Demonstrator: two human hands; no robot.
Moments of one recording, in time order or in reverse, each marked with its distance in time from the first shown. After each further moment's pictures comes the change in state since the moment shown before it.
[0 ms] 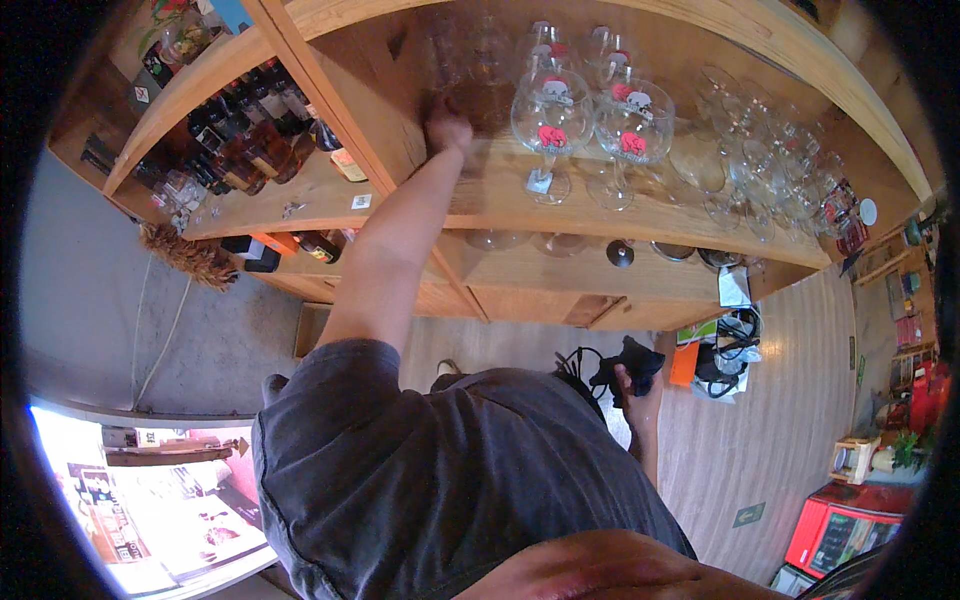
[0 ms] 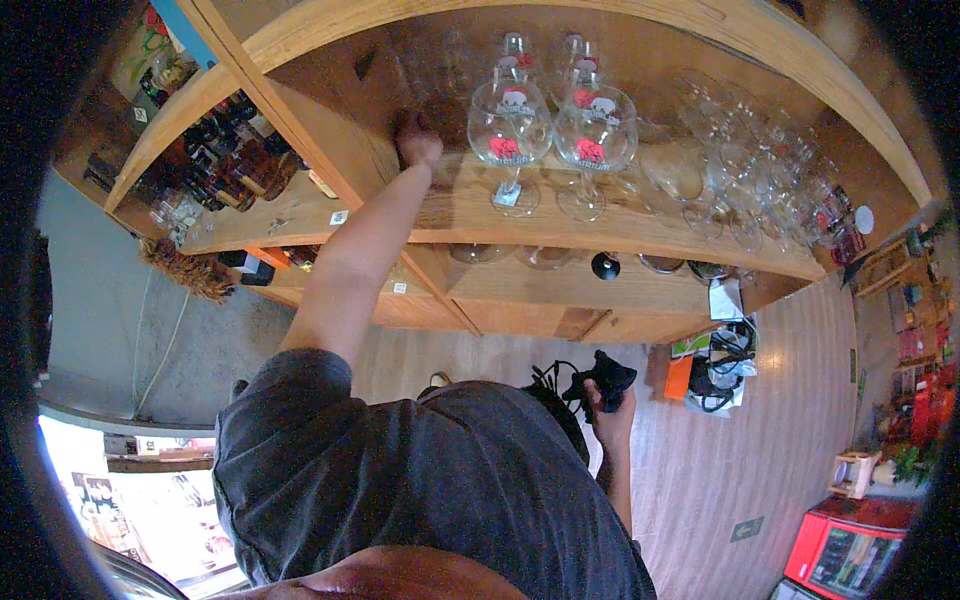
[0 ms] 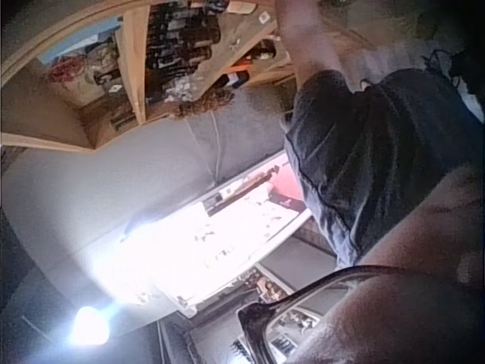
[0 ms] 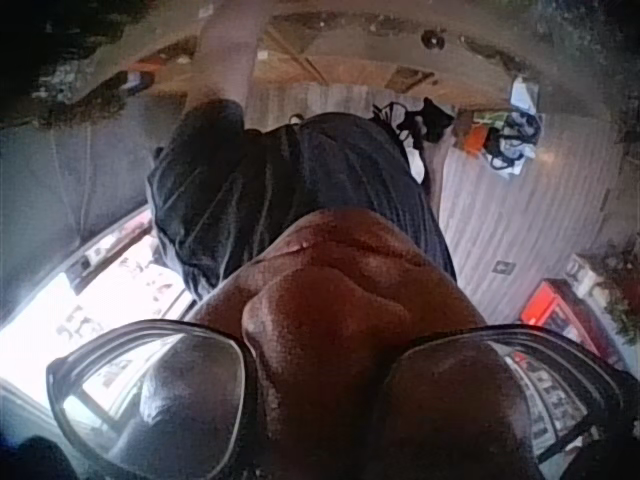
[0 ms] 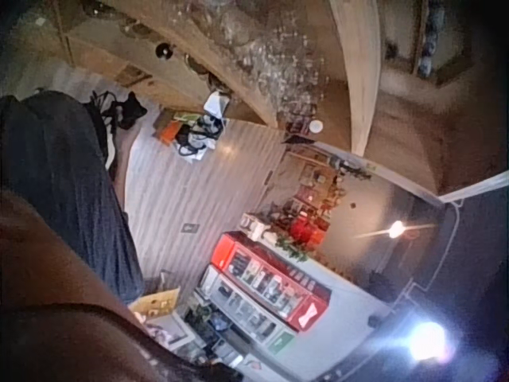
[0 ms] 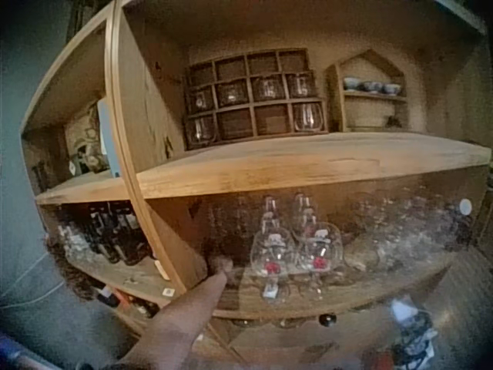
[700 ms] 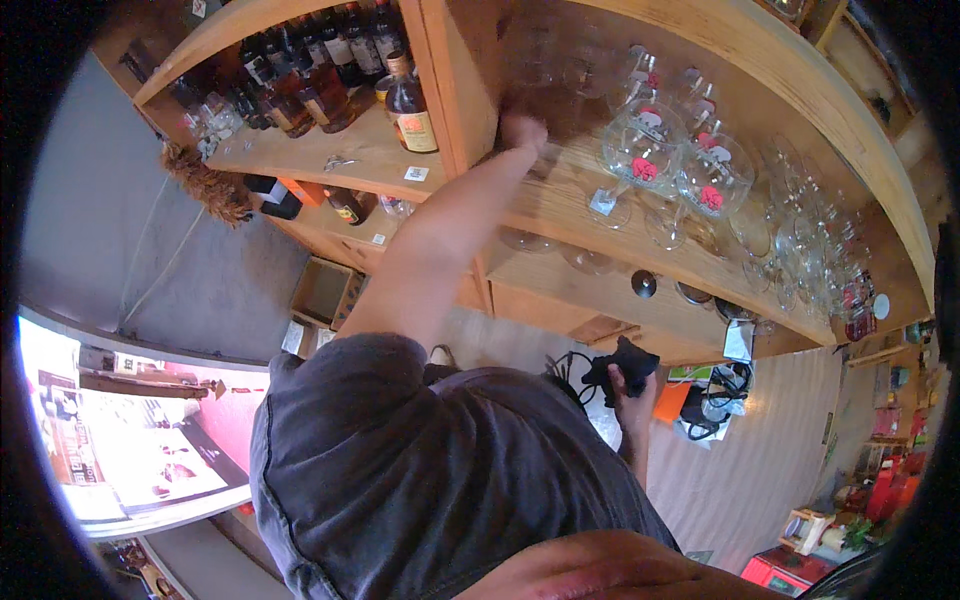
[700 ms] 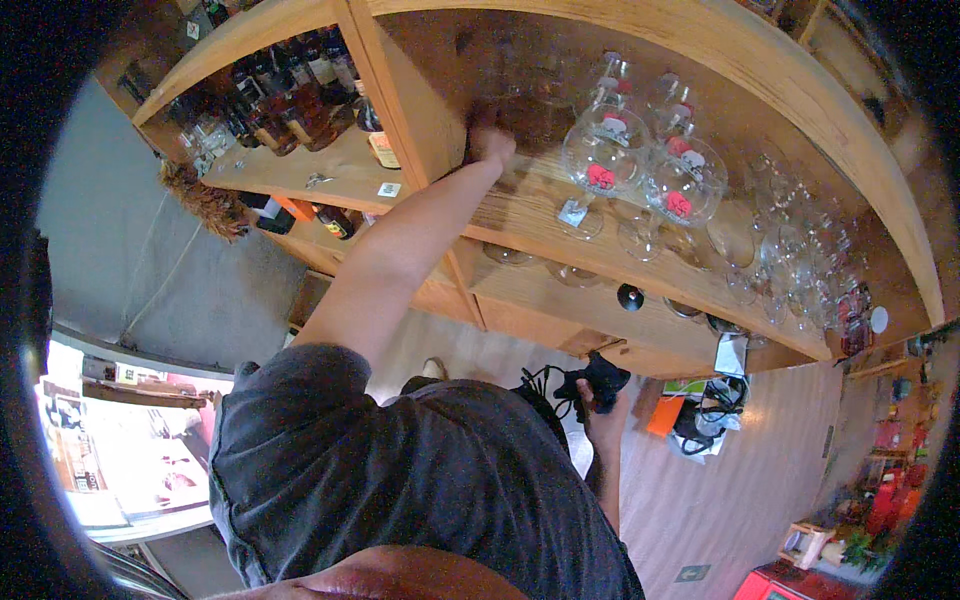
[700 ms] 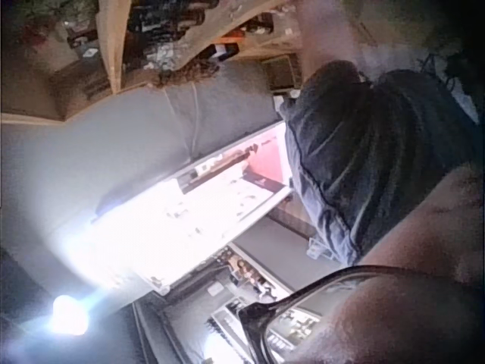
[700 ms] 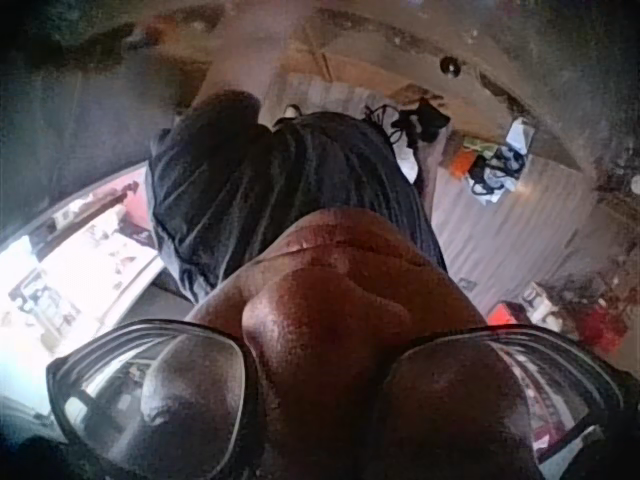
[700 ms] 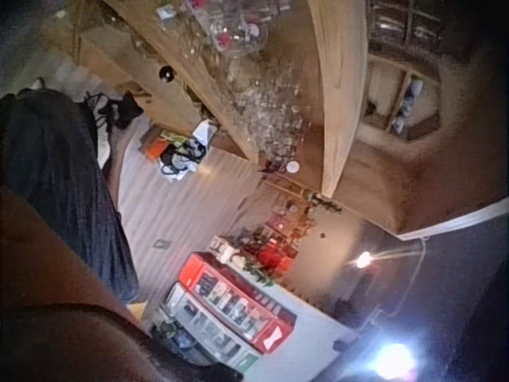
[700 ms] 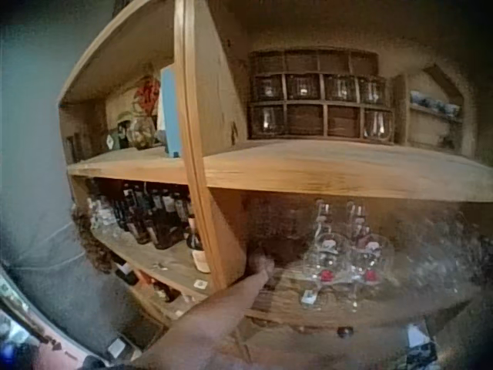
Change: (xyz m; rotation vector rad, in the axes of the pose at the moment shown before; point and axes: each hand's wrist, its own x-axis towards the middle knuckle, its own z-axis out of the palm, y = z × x) left_hand -0.014 -0.022 0.056 0.094 -0.049 -0.029; right_hand 0.026 -0.037 0.047 -0.034 -0.144 0.023
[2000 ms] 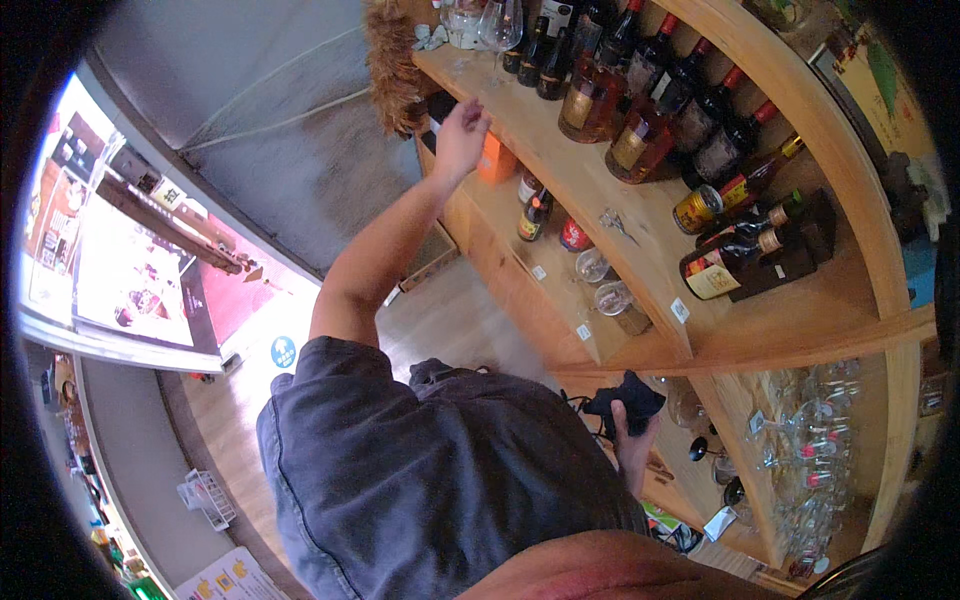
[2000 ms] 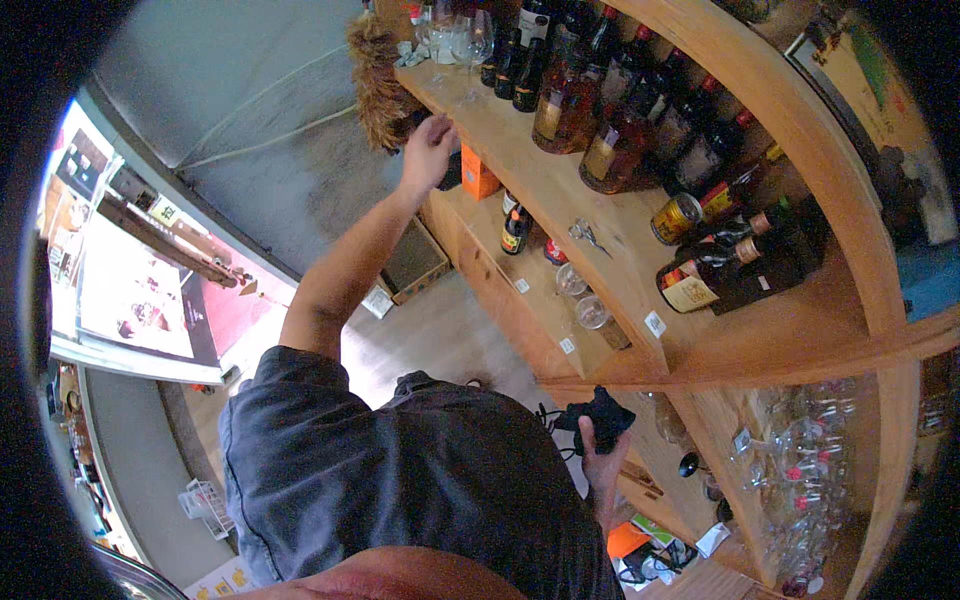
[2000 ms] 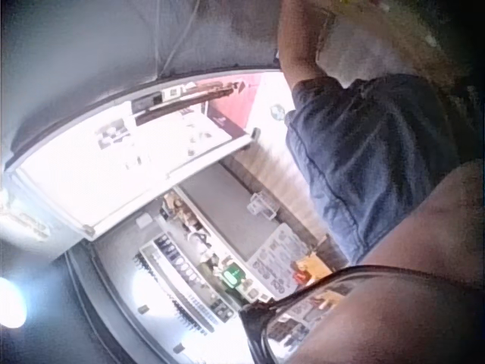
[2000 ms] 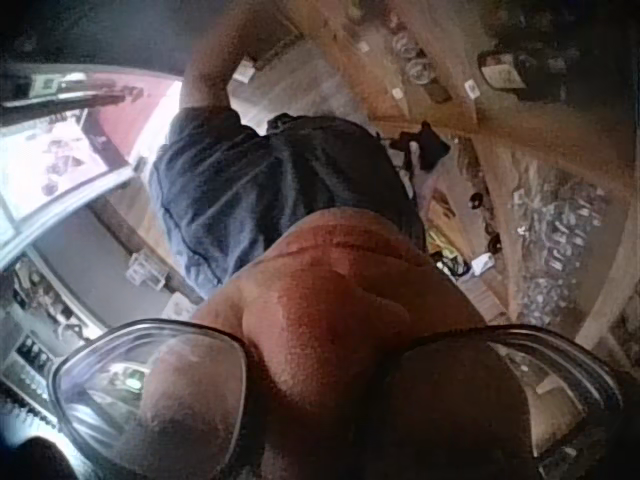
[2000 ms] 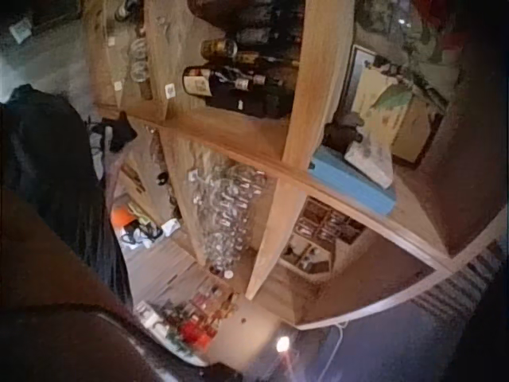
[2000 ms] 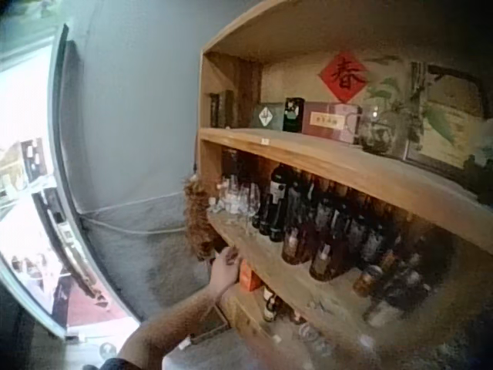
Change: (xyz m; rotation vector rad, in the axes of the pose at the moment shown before) left_hand 0.025 -0.384 -0.519 -0.280 0.428 -0.302; right_hand 0.035 -0.044 0.315 -0.202 -0.427 -0.067
